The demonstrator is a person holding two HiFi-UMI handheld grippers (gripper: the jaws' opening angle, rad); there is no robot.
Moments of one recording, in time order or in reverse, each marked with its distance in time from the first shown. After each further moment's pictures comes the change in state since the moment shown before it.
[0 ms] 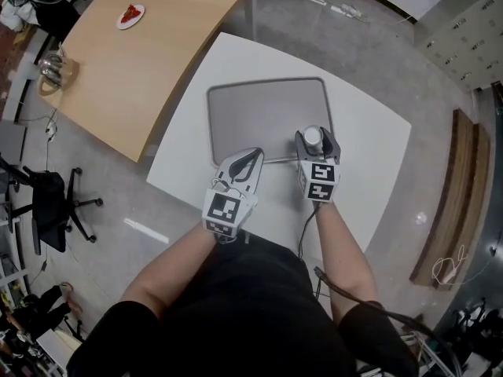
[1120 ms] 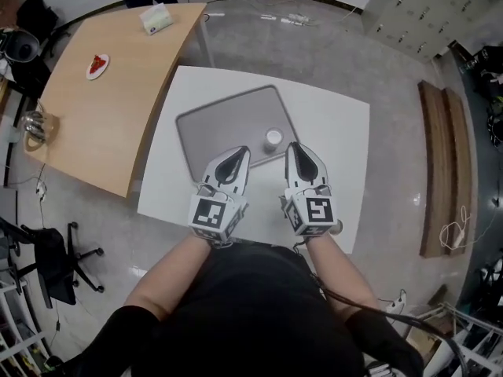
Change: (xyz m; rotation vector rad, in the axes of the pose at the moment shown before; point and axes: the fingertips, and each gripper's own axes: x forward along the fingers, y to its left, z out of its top) left arm -0.012 -0.047 0.090 -0.012 -0.169 -0.112; right arm -0.163 0.004 0.102 0.170 -0.397 -0.097
